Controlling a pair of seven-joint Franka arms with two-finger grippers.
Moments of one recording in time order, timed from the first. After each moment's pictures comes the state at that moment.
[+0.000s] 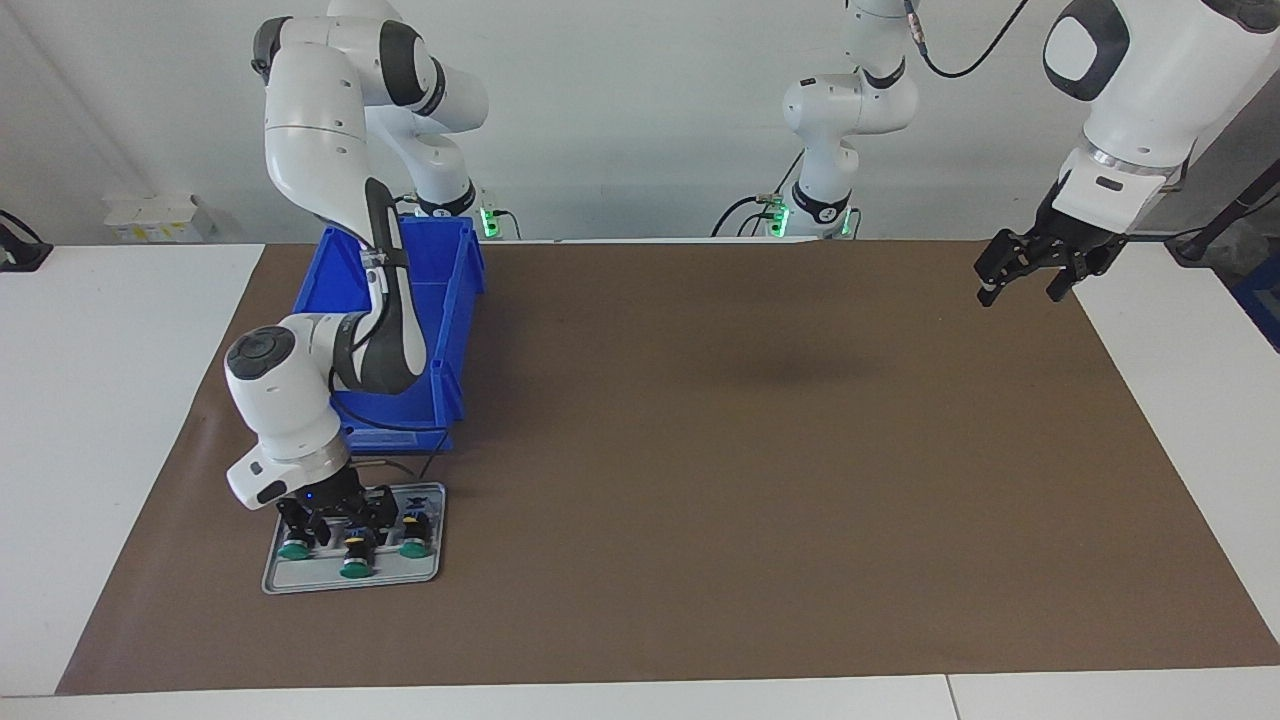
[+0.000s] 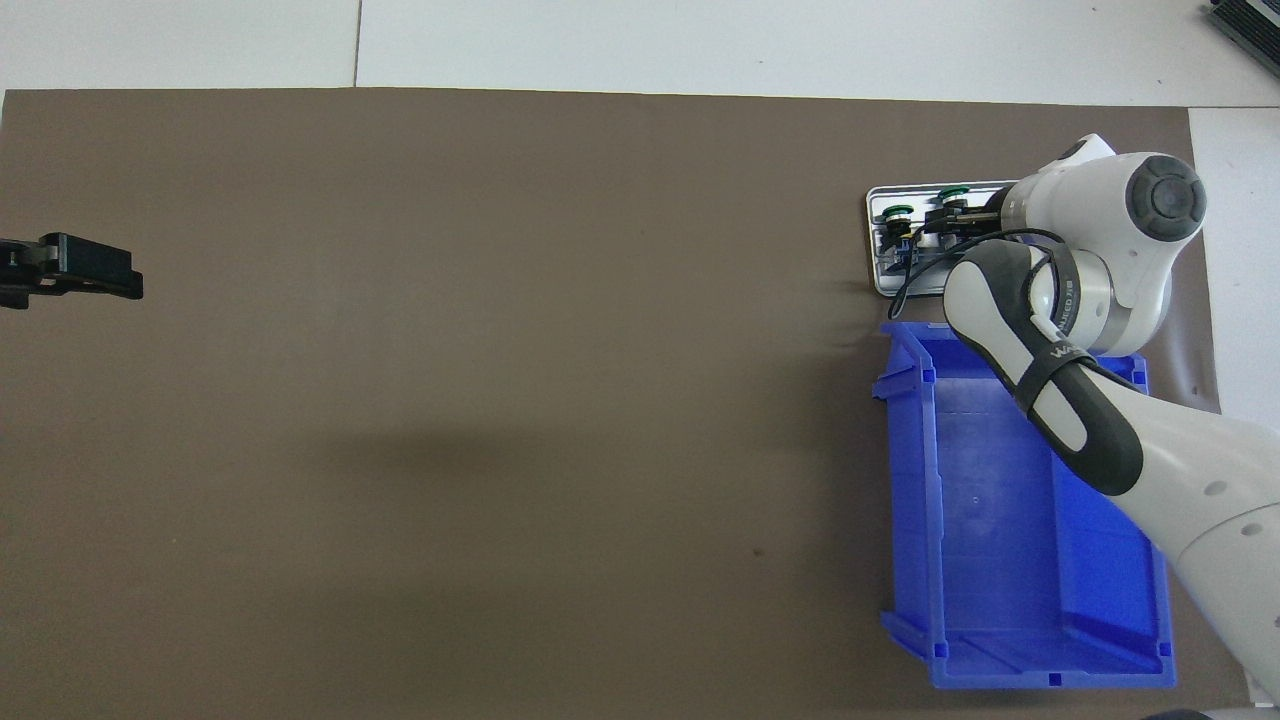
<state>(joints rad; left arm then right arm) -0.03 0.01 0.03 -1.60 -0.02 1.69 -0.02 0.03 0.59 -0.07 -1.67 0.08 2.54 -0.07</state>
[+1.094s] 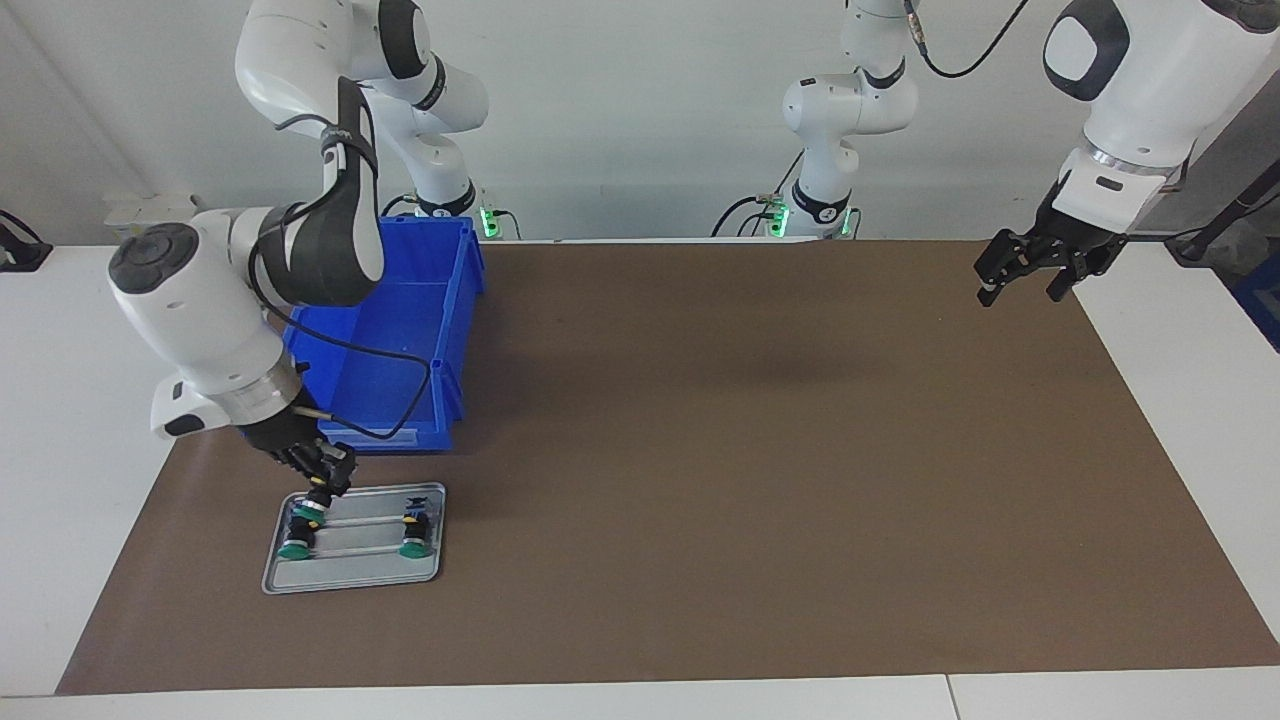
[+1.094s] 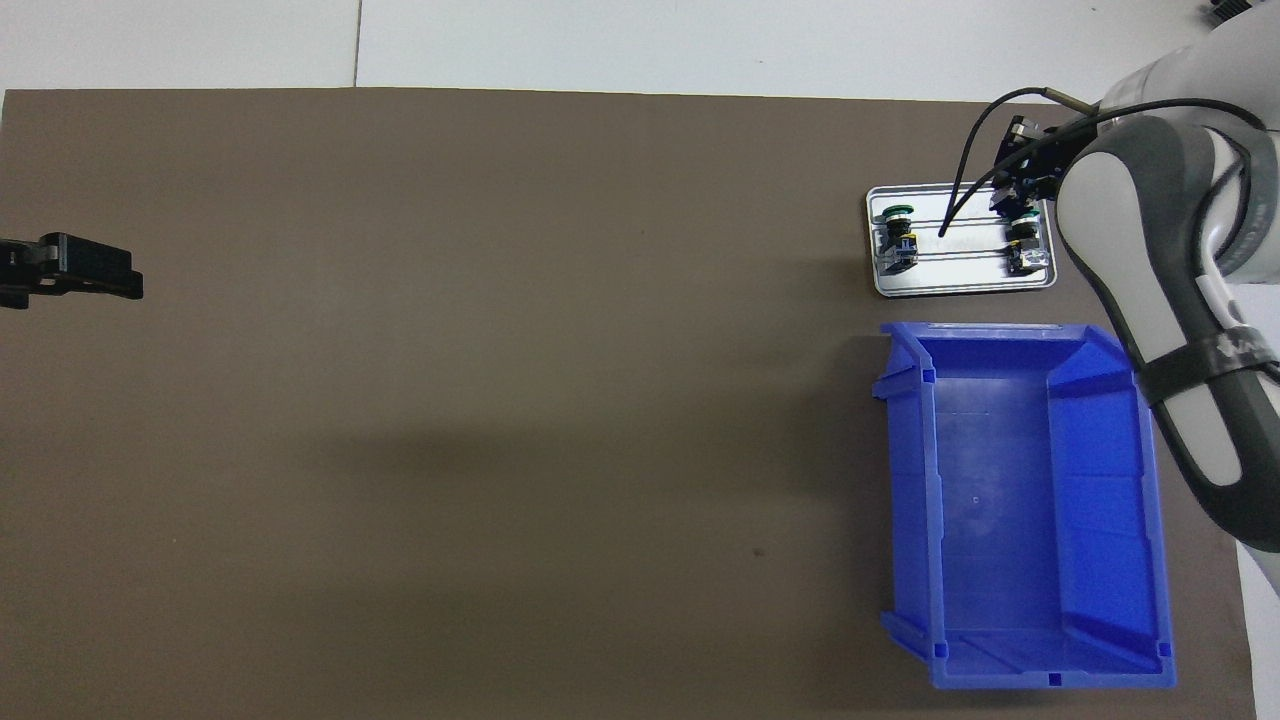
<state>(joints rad) -0.03 0.01 0.03 -1.60 -0.02 1.69 -0.02 0.05 0.44 -0.07 -1.34 0.09 1.91 0.52</state>
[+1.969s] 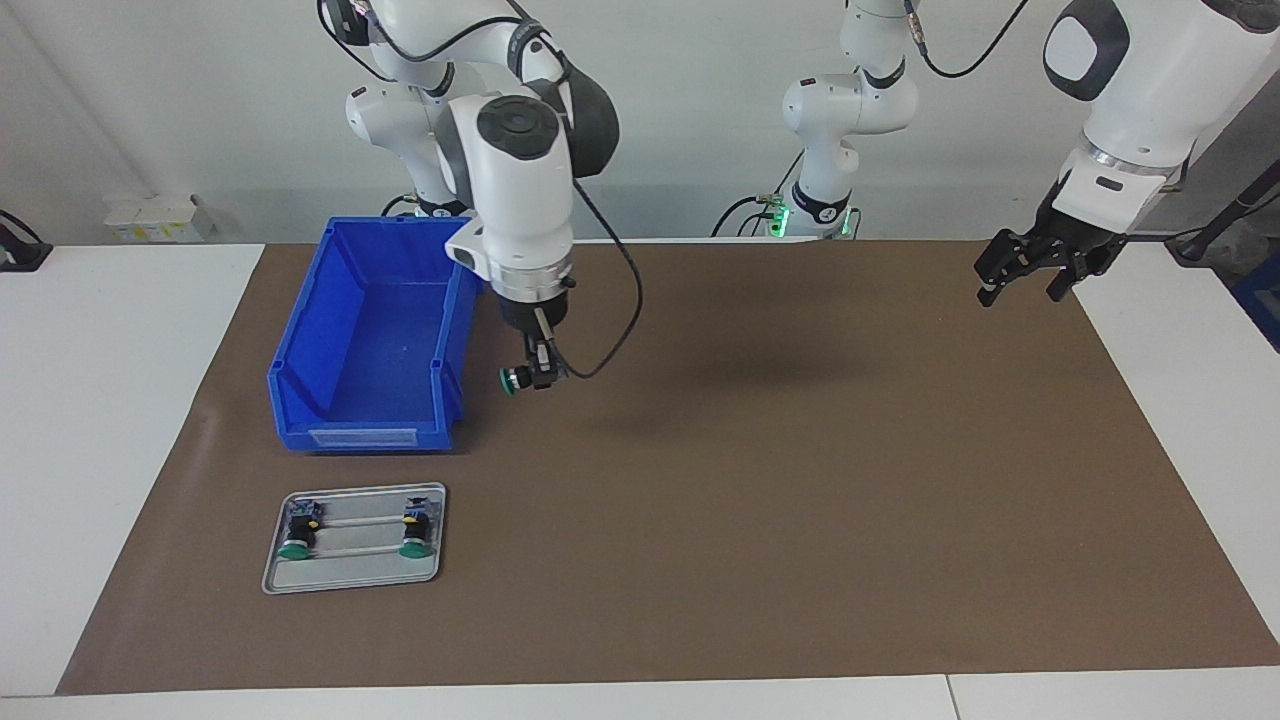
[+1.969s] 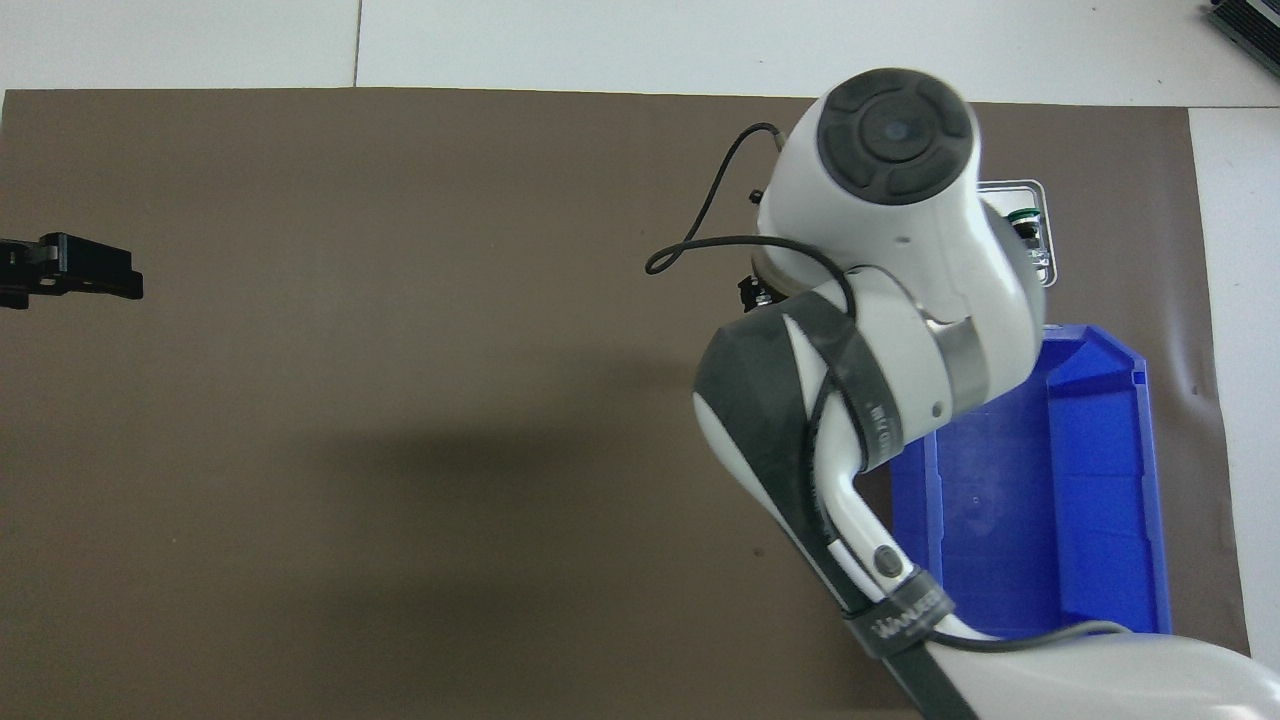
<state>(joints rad) -0.03 0.01 0.03 -1.60 -0.02 1.69 -0.02 0.52 0.35 -0.07 -1.41 -0.07 1.78 1.90</state>
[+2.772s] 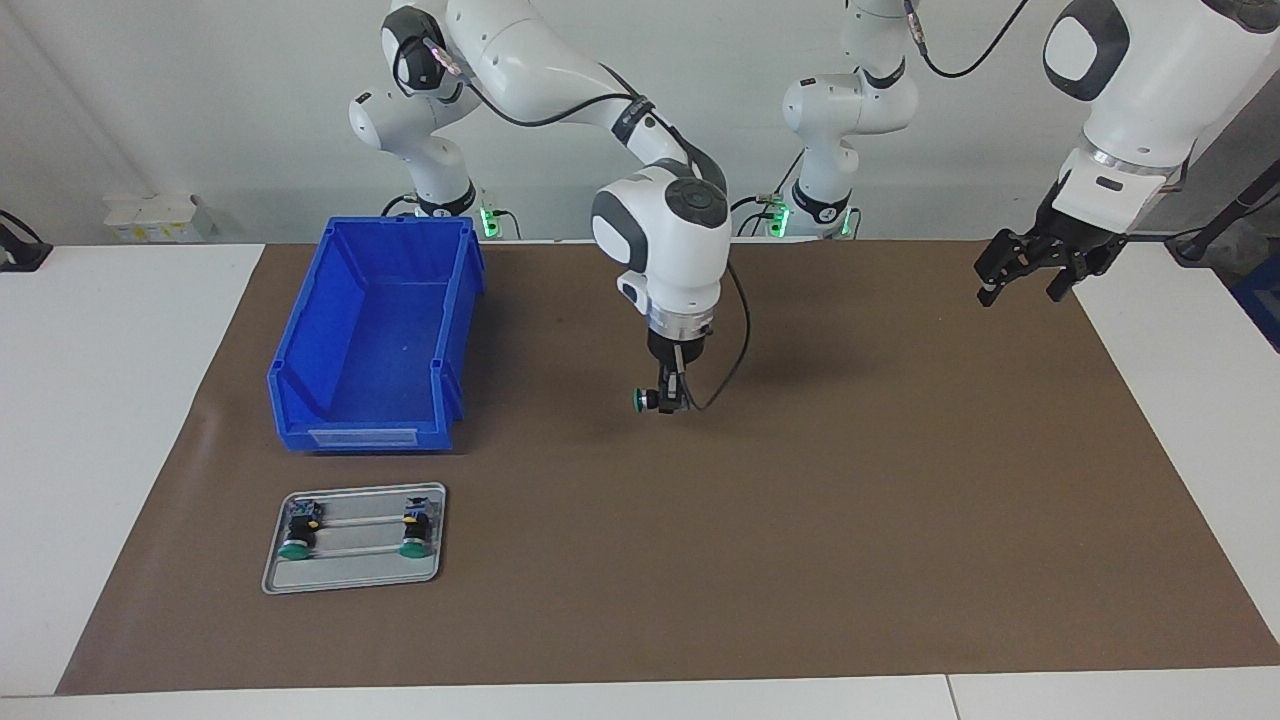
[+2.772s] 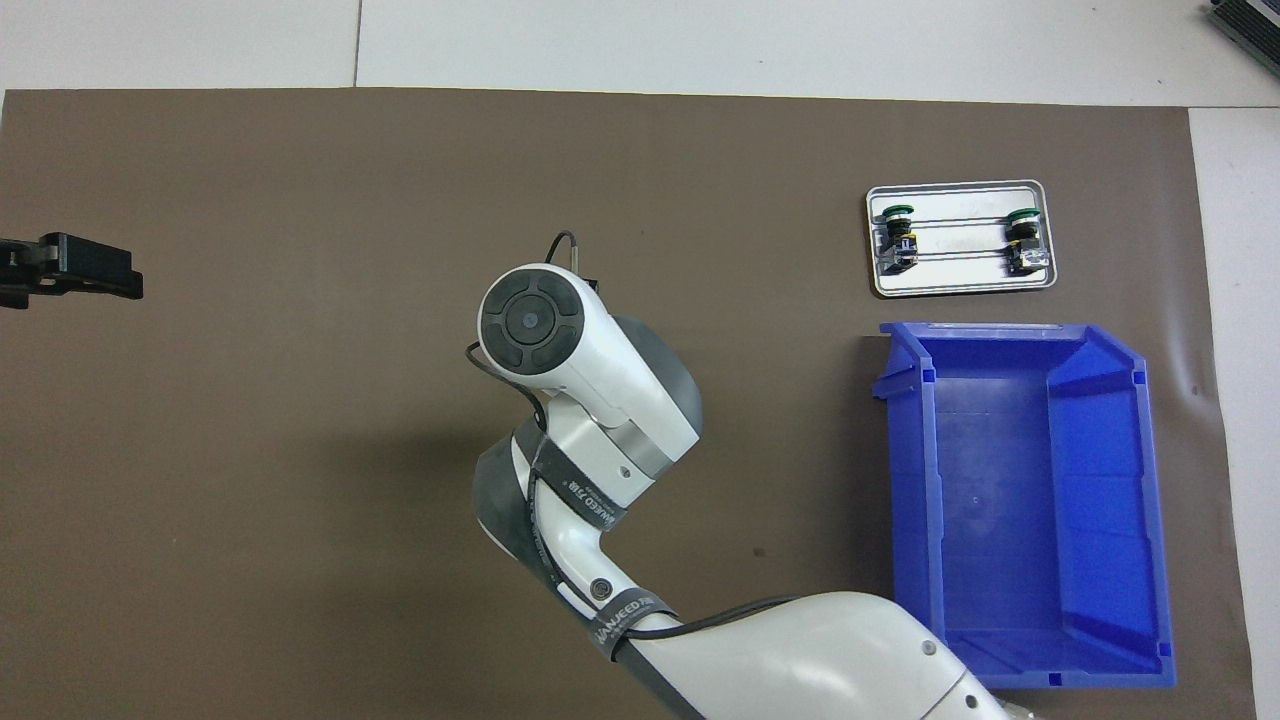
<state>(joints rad) -0.03 0.01 0.03 -1.60 -0.02 1.69 -0.02 0.76 0.64 -0.07 -1.34 -0.07 2.06 2.46</state>
